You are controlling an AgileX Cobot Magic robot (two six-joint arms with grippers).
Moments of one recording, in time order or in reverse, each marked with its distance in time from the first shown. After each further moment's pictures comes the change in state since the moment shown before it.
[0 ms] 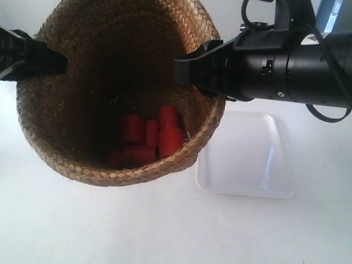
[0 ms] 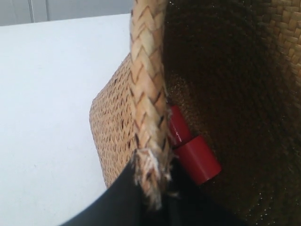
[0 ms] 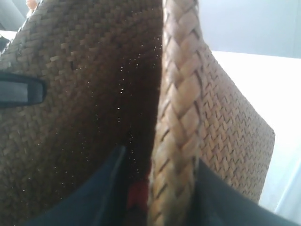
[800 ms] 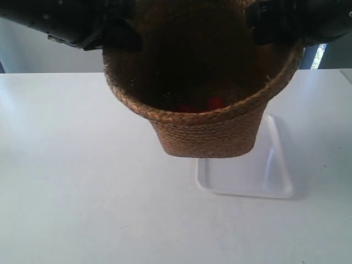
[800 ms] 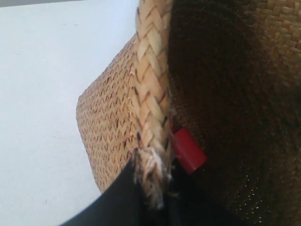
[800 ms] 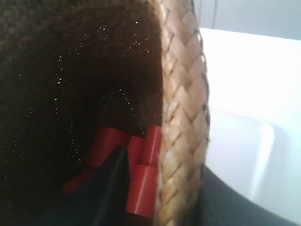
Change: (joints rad) left arm -0.160 0.385 -0.393 0.022 0.096 -0.182; right arm -0.324 0.108 -0.362 -0.568 0.526 0.412
